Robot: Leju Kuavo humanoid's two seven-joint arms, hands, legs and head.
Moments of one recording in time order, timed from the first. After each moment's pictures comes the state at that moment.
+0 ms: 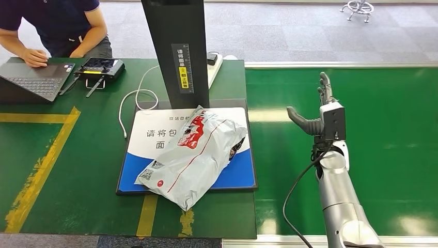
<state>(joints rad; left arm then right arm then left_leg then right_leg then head) -0.04 -0.16 0.38 -0.18 -0.44 0.21 -0.03 -0.56 -0.04 -0.18 -0.80 0.26 -0.04 -0.61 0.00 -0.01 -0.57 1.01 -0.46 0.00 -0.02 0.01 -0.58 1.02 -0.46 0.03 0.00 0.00</state>
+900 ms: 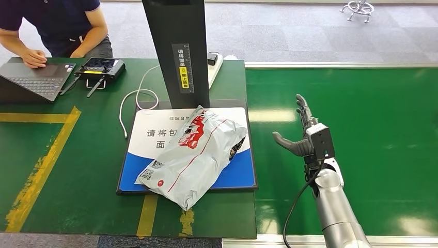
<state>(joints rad) -0.04 -0.16 0.42 -0.18 -0.45 0.21 -0.04 -0.43 -0.06 -0.11 -0.86 0.24 0.11 -0.60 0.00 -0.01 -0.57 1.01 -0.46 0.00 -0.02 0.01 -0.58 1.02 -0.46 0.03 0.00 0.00</state>
